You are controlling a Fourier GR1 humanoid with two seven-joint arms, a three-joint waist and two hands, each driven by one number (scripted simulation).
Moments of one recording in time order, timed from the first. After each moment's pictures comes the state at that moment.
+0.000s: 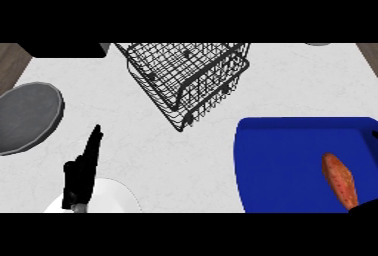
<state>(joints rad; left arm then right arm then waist) 0.07 0.17 -0.14 -1.43 0.01 0.26 0.01 0.14 -0.77 0.06 -1.97 0.30 0.18 0.92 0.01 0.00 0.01</state>
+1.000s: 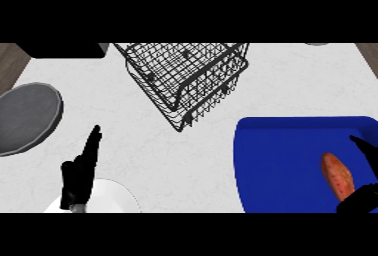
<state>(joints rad) 0.07 0.16 -0.11 -1.43 -0.01 0.23 0.01 0.04 -0.66 0.10 -1.80 0.36 0.36 0.95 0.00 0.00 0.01</state>
